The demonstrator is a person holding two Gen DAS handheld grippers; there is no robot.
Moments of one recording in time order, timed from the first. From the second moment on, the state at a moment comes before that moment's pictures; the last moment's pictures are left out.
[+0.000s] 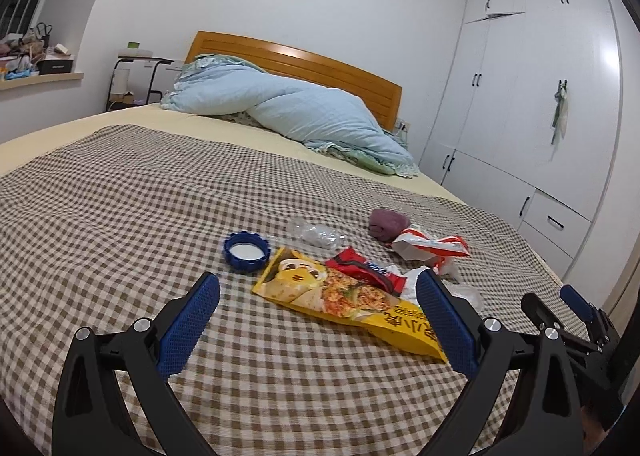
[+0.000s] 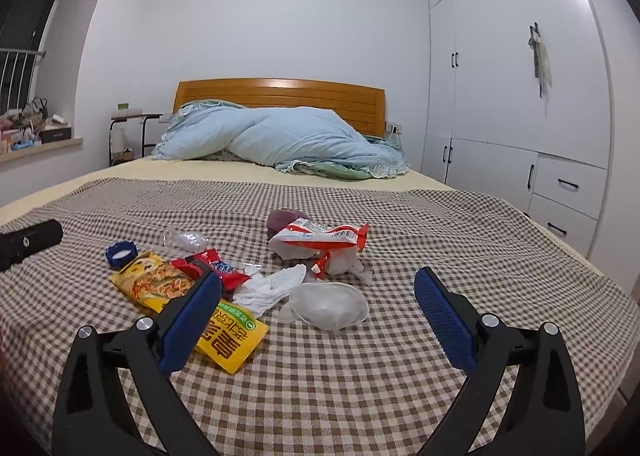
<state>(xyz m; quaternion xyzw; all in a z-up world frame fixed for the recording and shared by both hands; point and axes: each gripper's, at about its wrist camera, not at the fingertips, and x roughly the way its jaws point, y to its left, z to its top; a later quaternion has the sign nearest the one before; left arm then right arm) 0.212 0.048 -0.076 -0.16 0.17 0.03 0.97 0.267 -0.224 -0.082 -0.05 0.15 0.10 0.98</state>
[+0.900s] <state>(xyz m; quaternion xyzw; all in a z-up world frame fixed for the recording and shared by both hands) 0.275 0.082 -0.091 -0.18 0.28 0.08 0.94 0.313 -0.232 -0.089 -0.11 0.21 0.07 0.97</state>
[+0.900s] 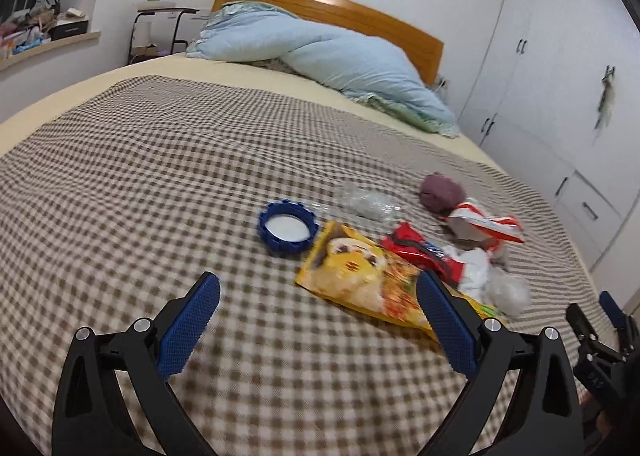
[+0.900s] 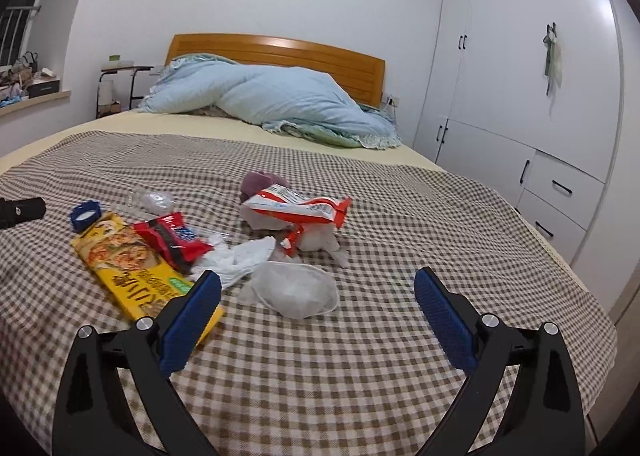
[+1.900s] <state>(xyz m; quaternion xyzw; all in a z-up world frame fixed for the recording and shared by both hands) 0.384 0.105 -0.129 -0.13 0.39 0.13 0.90 0.402 -0.218 -0.115 -0.08 0.28 0.10 0.95</state>
